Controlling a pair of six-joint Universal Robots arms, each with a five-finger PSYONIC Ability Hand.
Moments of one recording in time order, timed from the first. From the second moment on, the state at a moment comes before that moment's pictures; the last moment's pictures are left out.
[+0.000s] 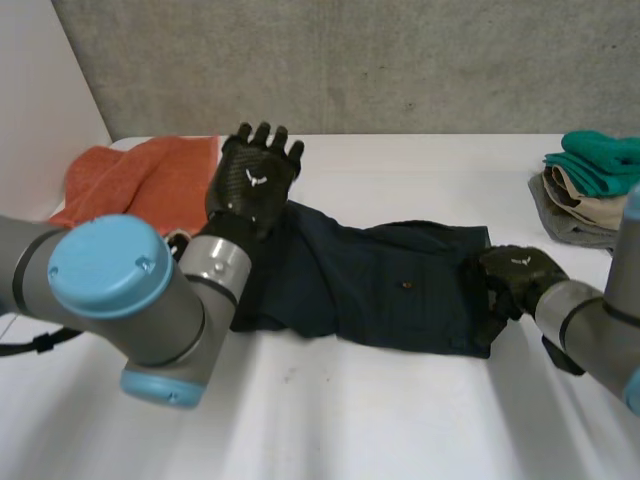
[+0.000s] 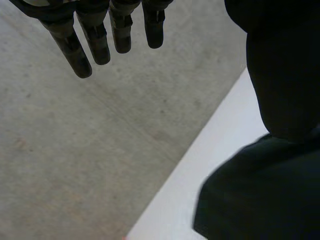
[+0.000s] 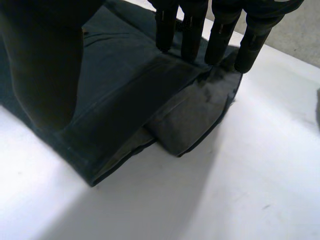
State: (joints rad) left arm 4.09 -2.02 -1.57 3.71 -1.63 3.70; right arm 1.82 -1.20 1.68 0.05 1.43 2.90; left_hand 0.20 0.20 0.21 0.20 0.05; right_hand 0.34 0.34 0.35 0.35 0.19
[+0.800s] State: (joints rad) left arm 4.10 -1.93 -1.67 3.71 -1.64 3.69; right arm 1.80 -1.27 1.67 -0.14 1.50 2.38; left_hand 0.20 0.20 0.21 0.20 0.05; right_hand 1.08 1.18 1.18 1.20 1.00
